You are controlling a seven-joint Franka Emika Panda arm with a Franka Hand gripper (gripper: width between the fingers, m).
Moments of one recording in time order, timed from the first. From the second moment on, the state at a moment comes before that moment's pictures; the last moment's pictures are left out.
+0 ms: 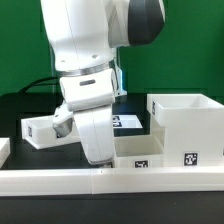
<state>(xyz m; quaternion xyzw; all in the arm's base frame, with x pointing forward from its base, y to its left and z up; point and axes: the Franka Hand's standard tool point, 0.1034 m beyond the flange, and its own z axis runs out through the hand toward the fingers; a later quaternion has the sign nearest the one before) 0.591 -0.033 0.012 -0.71 -0.70 -0.05 0.08</state>
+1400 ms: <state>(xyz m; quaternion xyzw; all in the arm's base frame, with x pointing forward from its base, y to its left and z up) 0.594 0.036 0.019 -0.71 -0.70 -0.05 0.10</state>
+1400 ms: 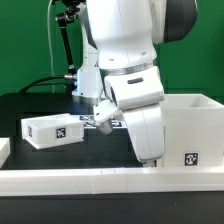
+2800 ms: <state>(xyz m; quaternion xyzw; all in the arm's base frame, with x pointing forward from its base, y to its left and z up) 0.535 -0.066 0.056 -0.76 -0.65 -0.04 0.06</state>
